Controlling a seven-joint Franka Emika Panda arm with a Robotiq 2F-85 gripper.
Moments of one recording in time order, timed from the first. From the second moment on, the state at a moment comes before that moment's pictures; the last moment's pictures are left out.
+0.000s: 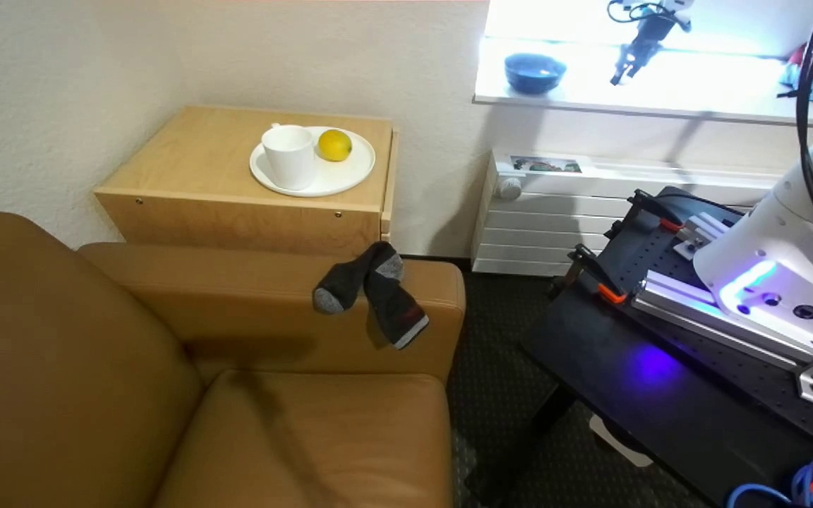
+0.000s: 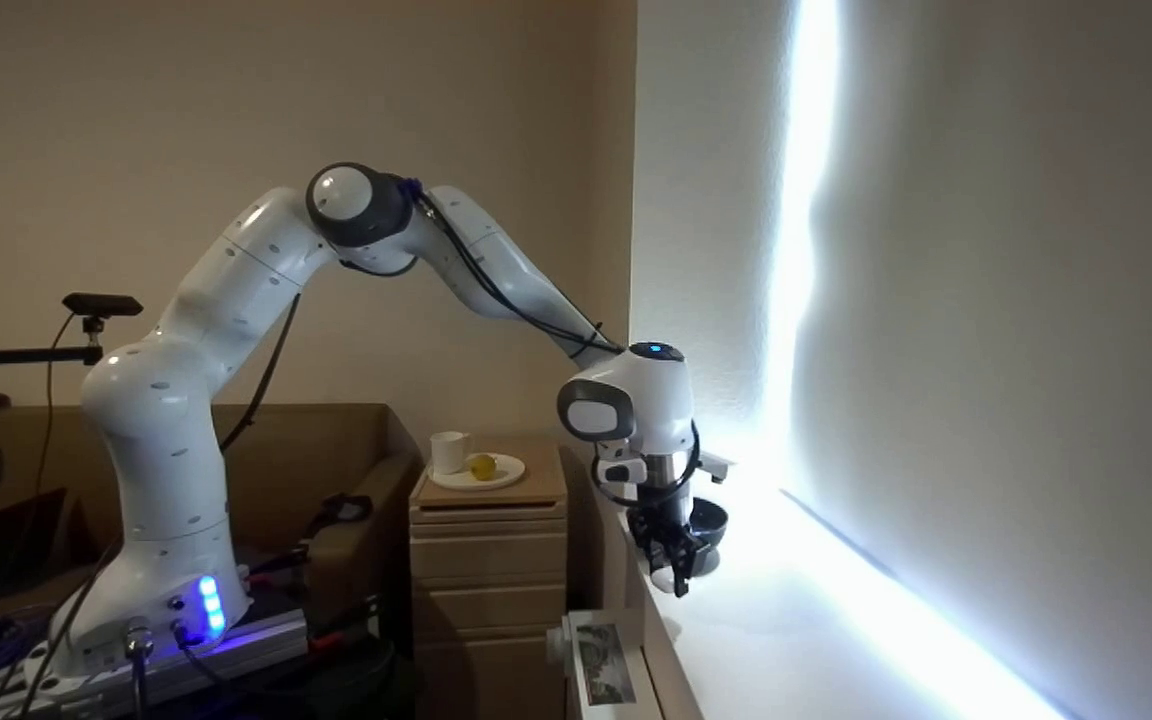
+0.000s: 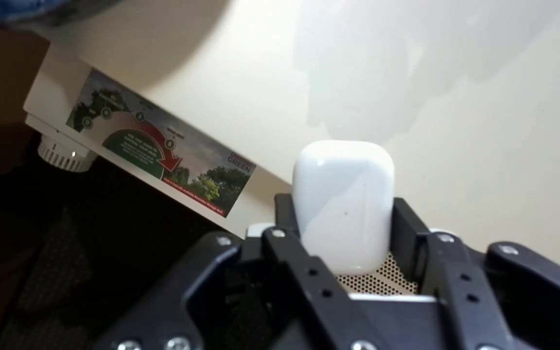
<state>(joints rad) -0.50 0.65 -0.41 -1.83 0.58 2.49 2.13</state>
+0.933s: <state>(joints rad) -0.45 0.96 -0.37 -1.43 0.40 2.46 2.58</state>
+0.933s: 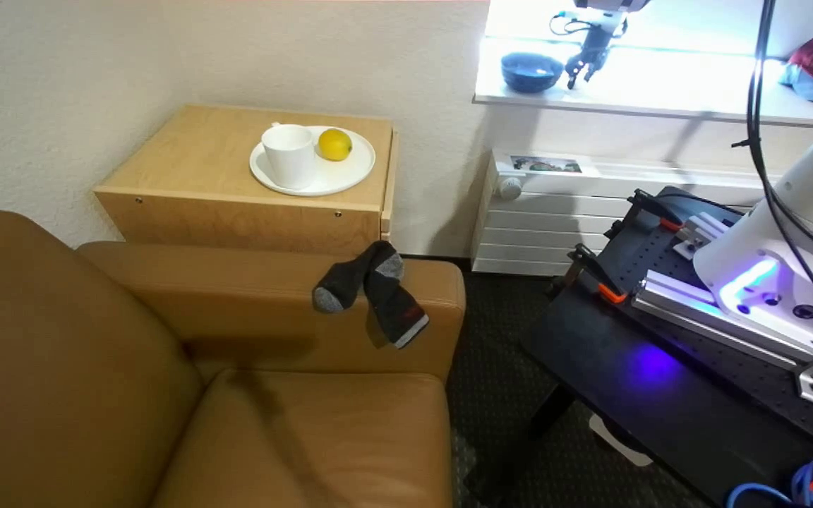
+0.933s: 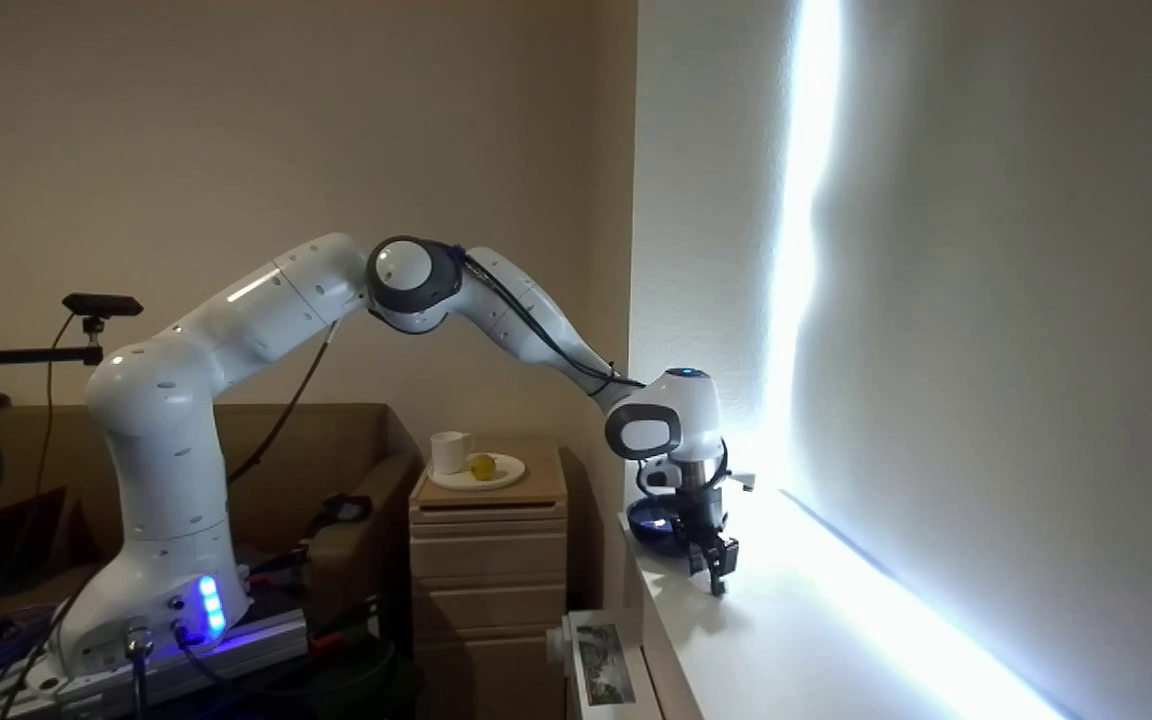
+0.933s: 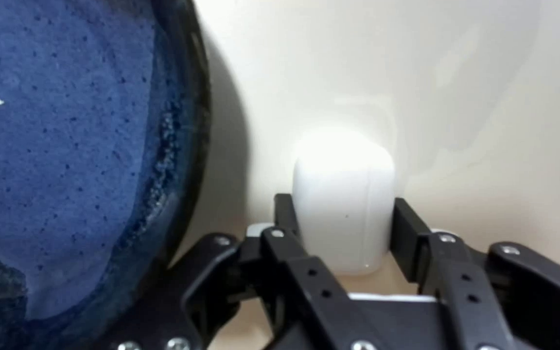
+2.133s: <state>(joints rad) -0.75 0.53 -0.22 -1.80 0.40 2.58 2.05</state>
